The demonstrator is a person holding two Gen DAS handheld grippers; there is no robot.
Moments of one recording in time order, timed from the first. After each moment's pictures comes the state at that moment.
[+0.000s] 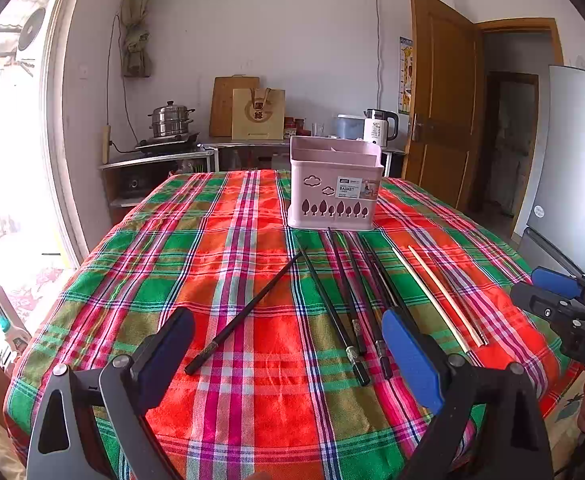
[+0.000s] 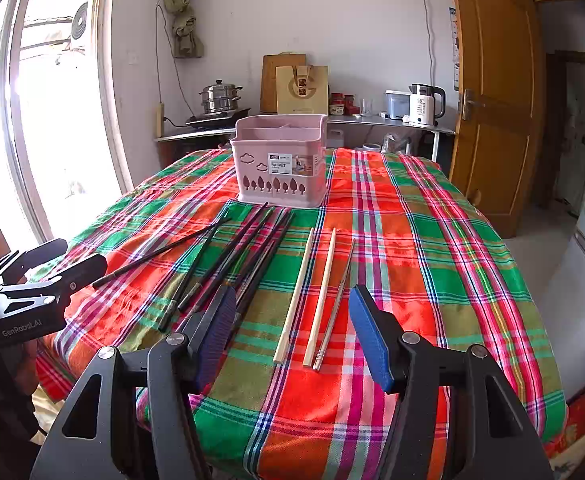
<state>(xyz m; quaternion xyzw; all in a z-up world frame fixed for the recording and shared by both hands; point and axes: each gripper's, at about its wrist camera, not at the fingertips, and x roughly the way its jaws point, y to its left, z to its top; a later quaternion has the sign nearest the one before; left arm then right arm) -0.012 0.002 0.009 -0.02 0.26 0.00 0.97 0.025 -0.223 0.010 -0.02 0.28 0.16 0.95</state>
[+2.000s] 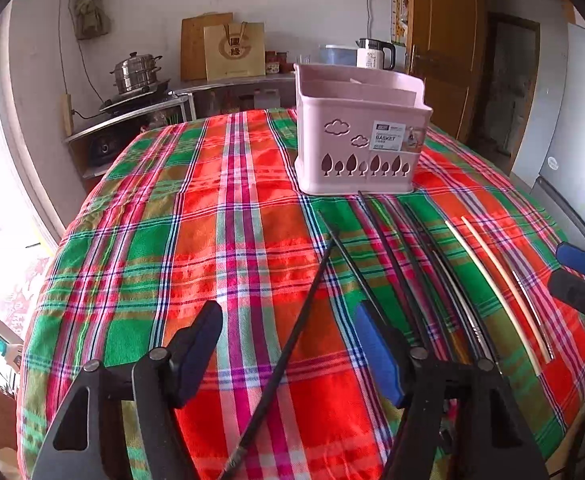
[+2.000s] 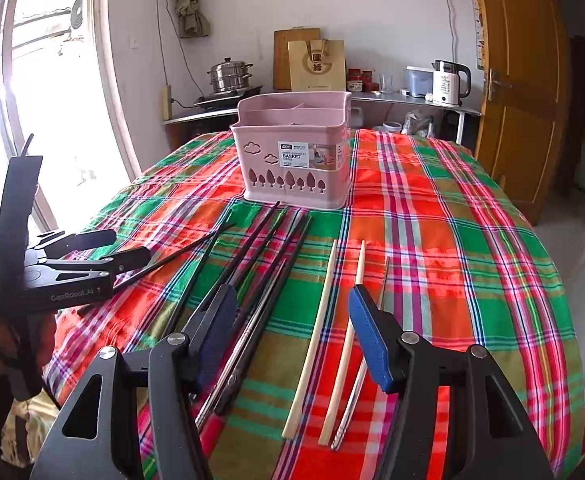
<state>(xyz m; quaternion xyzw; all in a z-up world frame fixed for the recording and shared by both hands) 0.133 0.034 -0.019 0.02 0.39 -0.04 0.92 0.107 -0.195 0.000 -0.02 0.33 0.19 0.92</state>
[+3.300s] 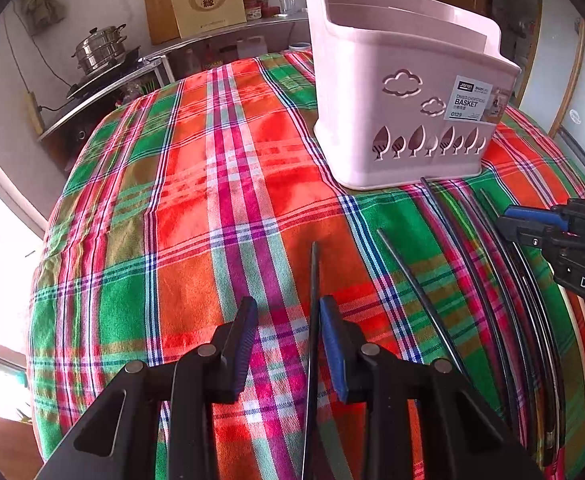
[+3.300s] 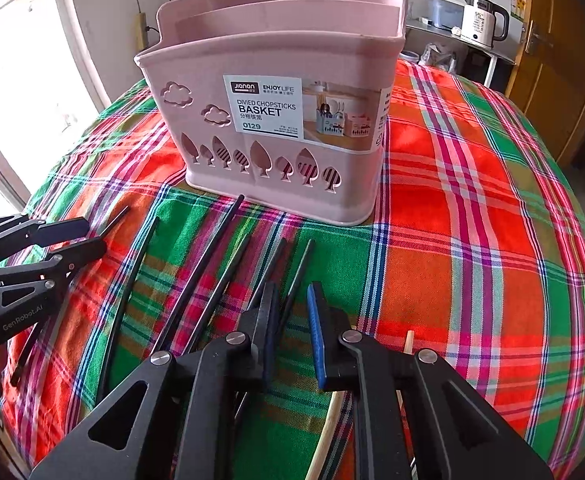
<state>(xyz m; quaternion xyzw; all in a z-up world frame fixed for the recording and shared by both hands) 0.247 0.044 -0.048 0.08 0.48 -0.05 0.87 0.265 -0.149 -0.049 -0.06 0.47 0.18 0.86</state>
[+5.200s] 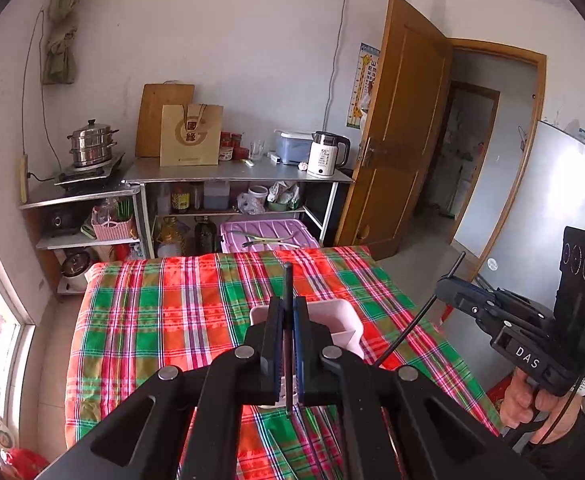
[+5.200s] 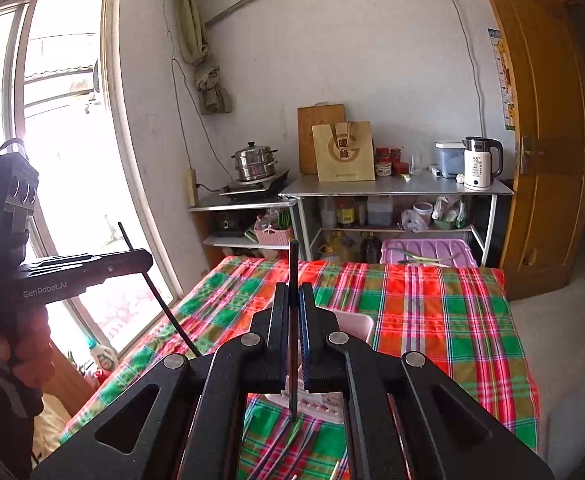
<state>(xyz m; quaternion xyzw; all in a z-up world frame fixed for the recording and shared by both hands) 0.238 0.050 0.224 -0.04 0.29 -0.15 0.95 0.242 -0.182 0.184 0.03 0.22 0.25 0.94</state>
